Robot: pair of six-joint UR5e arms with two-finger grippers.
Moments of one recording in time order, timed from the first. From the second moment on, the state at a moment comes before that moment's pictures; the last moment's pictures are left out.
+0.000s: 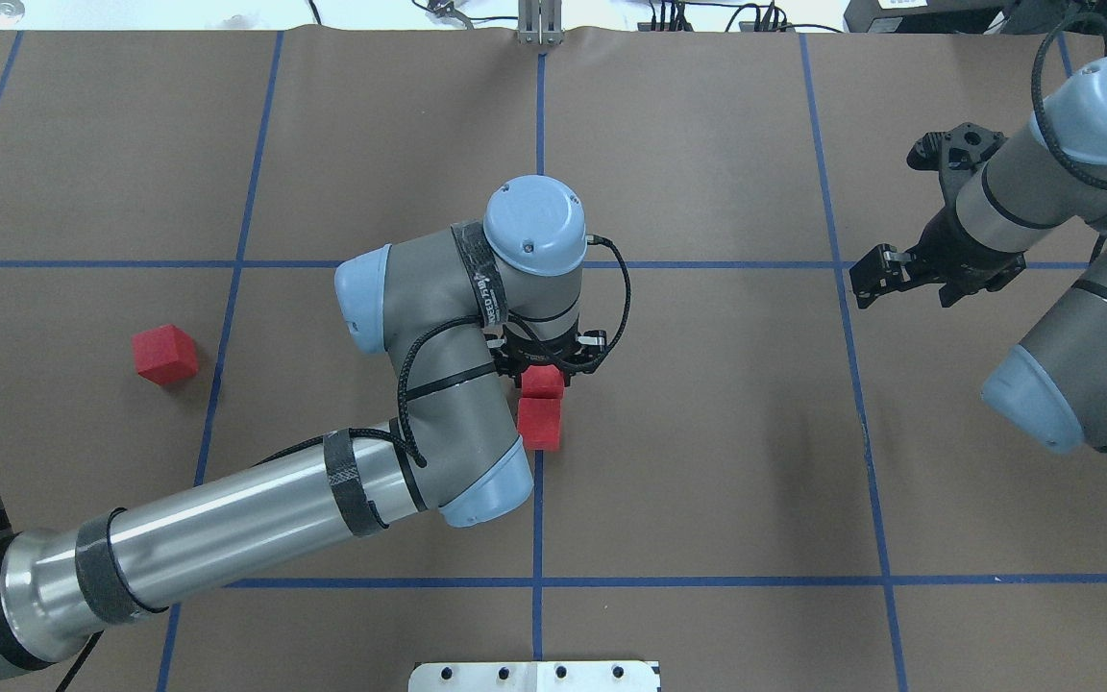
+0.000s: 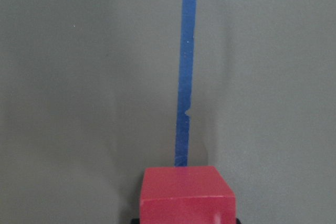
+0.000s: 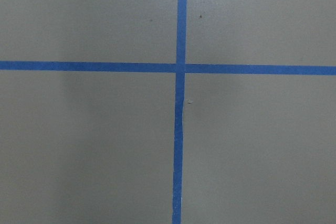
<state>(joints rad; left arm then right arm) -0.50 -2.53 -1.33 -1.58 -1.98 -1.22 0.90 -1.34 1.88 -1.57 2.14 0.82</state>
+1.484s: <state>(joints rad) -0.49 -2.52 -1.33 -1.58 -1.98 -1.20 0.90 -1.34 1.88 -1.57 2.14 0.82</state>
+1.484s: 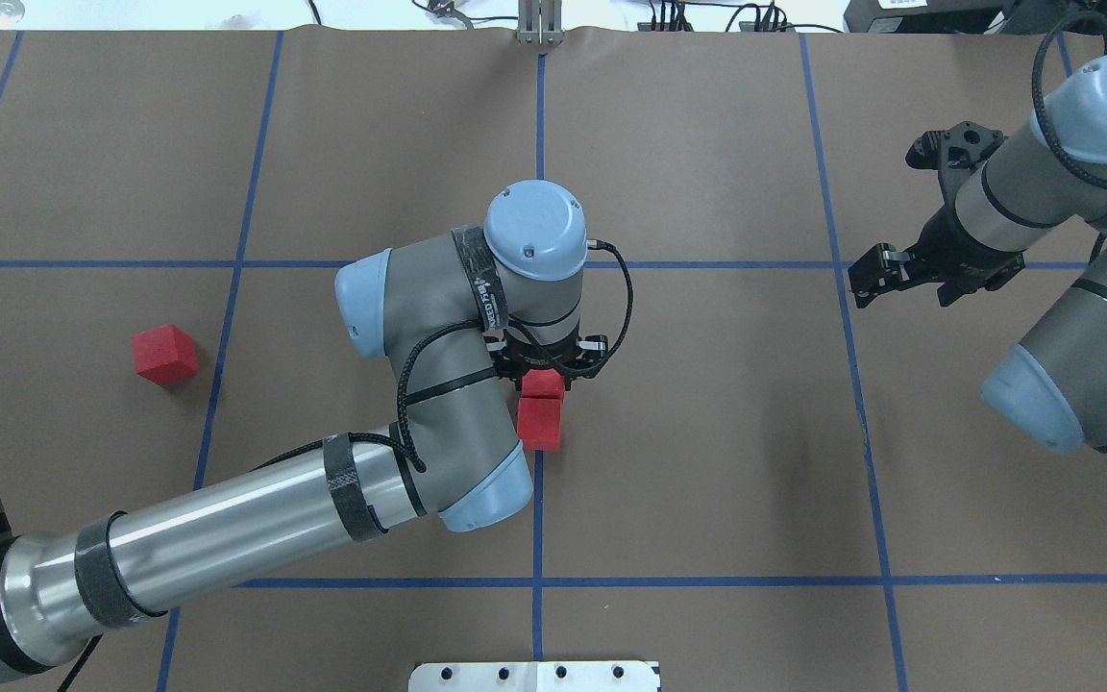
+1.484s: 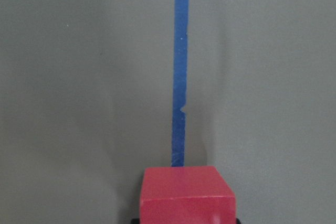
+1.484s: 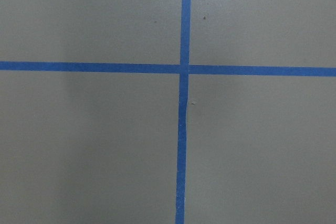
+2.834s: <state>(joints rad) -0.49 -2.52 -1.33 -1.58 -1.98 -1.20 0.90 -1.34 1.88 -1.57 2.14 0.82</state>
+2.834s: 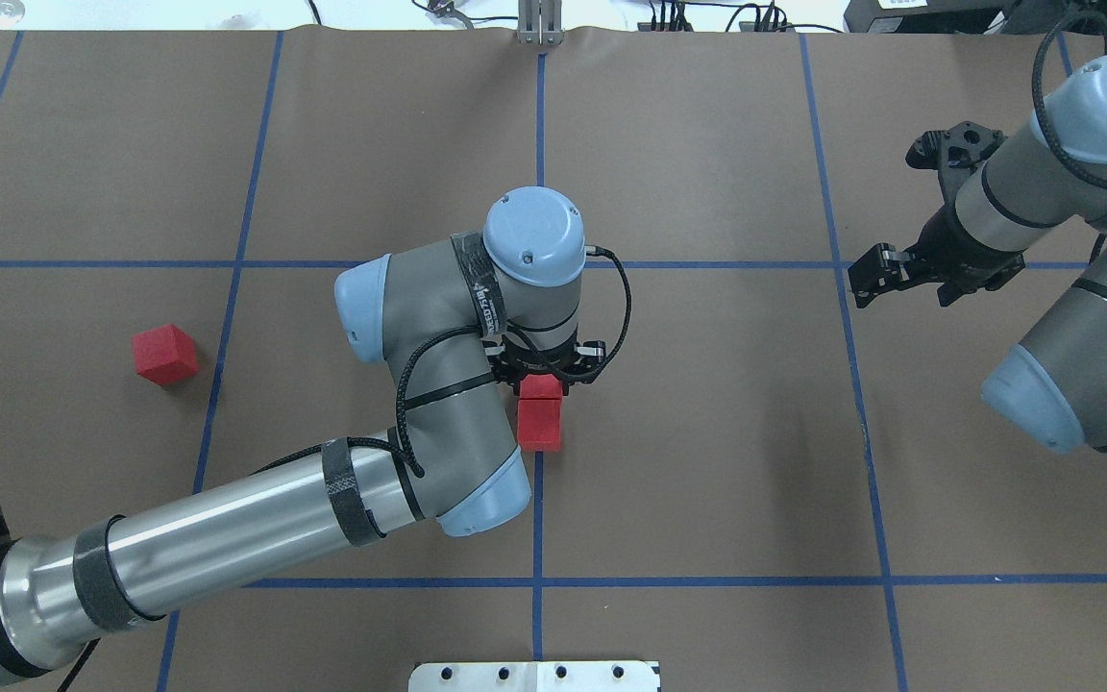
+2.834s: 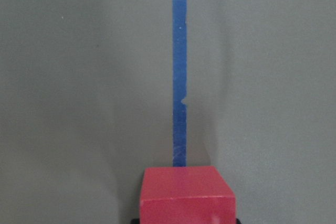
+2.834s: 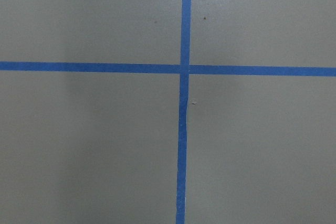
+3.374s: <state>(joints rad) -0.48 -2.52 -1.33 -1.58 -1.98 -1.20 0.90 -1.34 1.89 -1.57 2.14 0.82</state>
